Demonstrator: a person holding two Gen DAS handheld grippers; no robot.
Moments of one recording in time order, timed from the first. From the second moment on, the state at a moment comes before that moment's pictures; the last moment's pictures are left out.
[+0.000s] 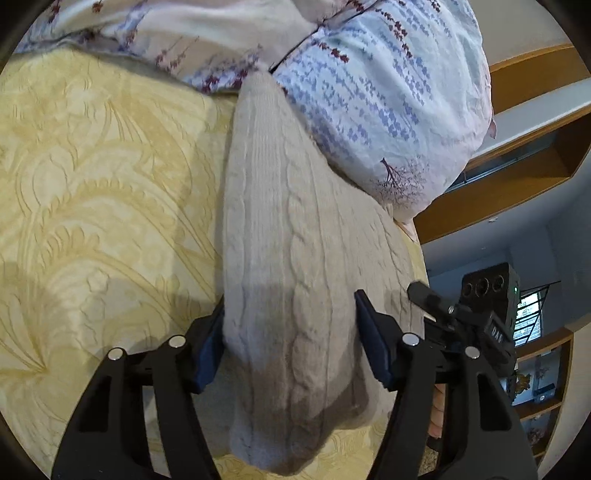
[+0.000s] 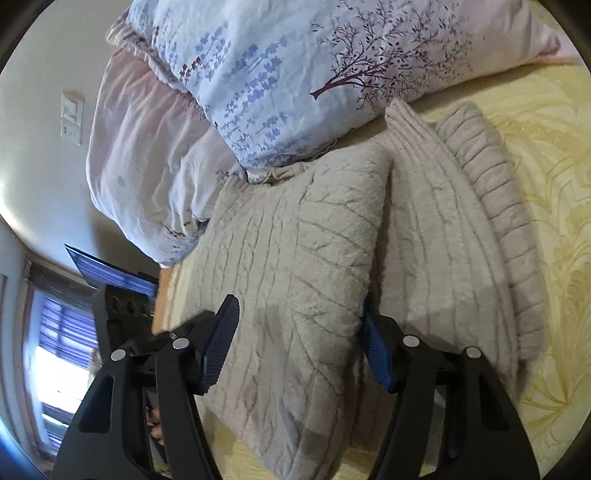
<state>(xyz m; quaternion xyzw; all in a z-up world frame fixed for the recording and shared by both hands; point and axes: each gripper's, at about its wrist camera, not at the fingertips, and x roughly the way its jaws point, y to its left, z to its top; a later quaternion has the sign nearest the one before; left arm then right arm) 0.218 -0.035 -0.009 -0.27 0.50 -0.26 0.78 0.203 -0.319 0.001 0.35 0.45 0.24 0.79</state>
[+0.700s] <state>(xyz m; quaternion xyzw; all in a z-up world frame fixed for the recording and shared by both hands) 0.212 -0.034 -0.011 -0.29 0.50 -0.27 0.77 0.220 -0.337 -0.022 0.44 0.42 0.24 0.75</state>
